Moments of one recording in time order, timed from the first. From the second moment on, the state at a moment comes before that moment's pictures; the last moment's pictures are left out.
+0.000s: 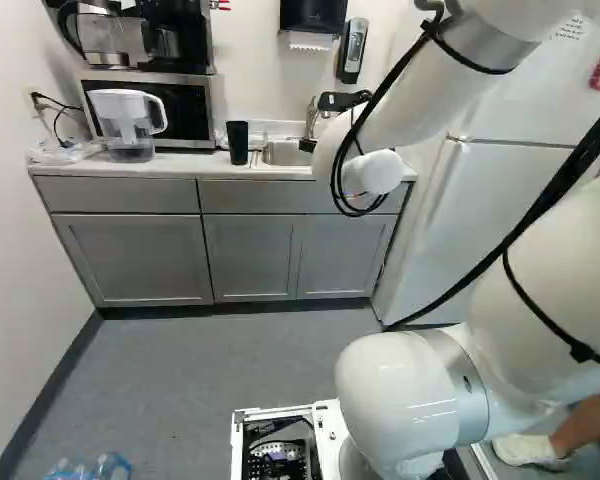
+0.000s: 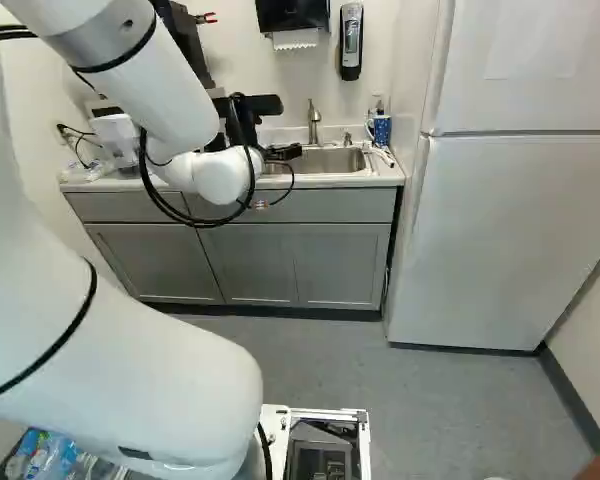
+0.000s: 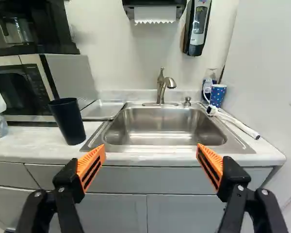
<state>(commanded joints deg) 0.0 11.4 -31.1 0.0 41.1 0.0</state>
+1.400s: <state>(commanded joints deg) 0.0 8.8 -42.1 0.0 29.8 0.0</state>
